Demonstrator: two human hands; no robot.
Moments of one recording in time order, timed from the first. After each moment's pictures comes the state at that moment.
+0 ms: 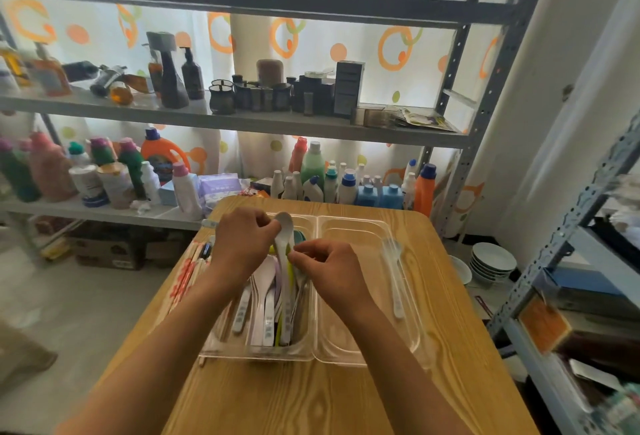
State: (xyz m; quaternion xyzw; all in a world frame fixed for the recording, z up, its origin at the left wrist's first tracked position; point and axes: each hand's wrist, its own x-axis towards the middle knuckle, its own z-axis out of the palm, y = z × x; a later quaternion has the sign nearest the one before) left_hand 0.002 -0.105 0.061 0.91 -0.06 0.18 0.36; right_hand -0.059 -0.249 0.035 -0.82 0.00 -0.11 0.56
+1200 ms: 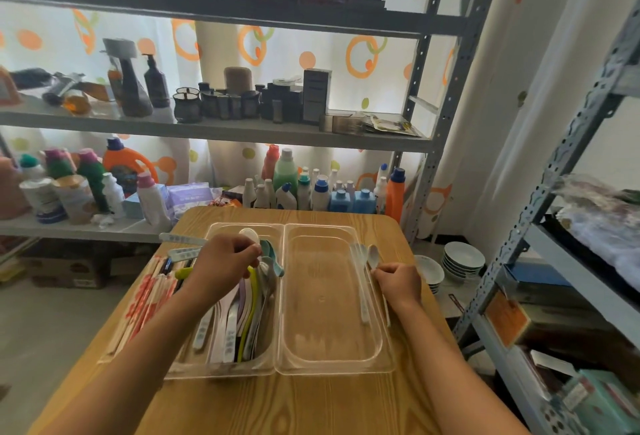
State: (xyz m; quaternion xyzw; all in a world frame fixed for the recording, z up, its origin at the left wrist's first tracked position) left_hand -0.006 -0.122 0.049 0.89 -0.12 0.03 0.43; right_hand -0.033 -0.426 -0.037 -0.83 0.28 -0.16 0.45
